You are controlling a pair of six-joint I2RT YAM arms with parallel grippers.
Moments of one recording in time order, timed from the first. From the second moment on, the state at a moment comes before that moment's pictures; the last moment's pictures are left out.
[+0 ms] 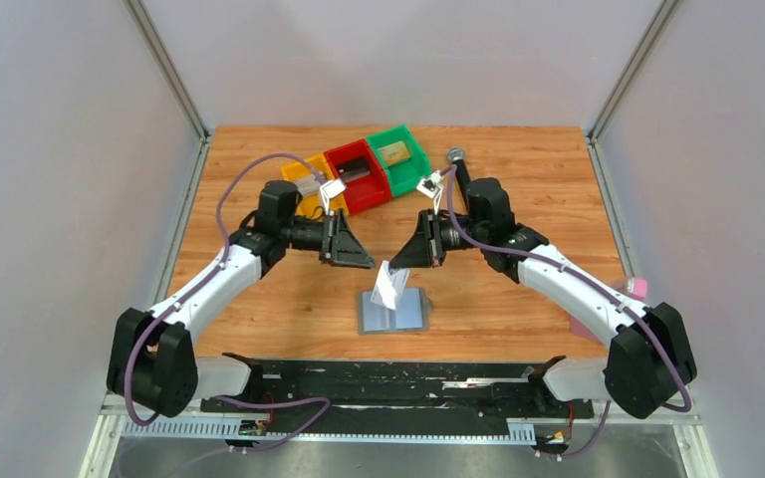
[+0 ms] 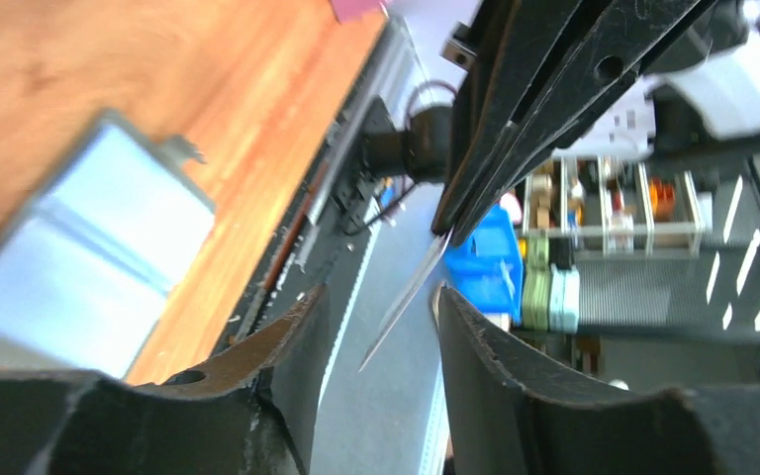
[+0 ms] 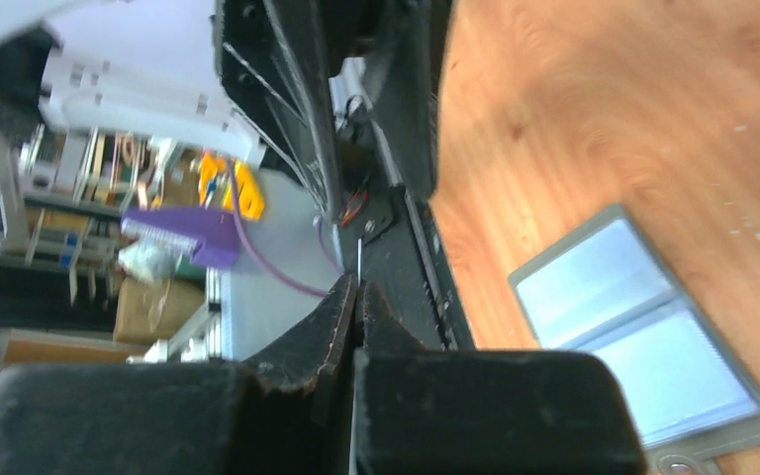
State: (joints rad) left arm -0.41 1.28 0.85 -0.11 1.13 -0.66; right arm 0.57 1.32 0.94 -0.05 -1.00 0.51
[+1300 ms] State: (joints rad) left arm -0.31 1.31 0.66 0.62 0.98 -1.23; right arm 0.56 1.16 0.62 0.58 -0.24 1.27
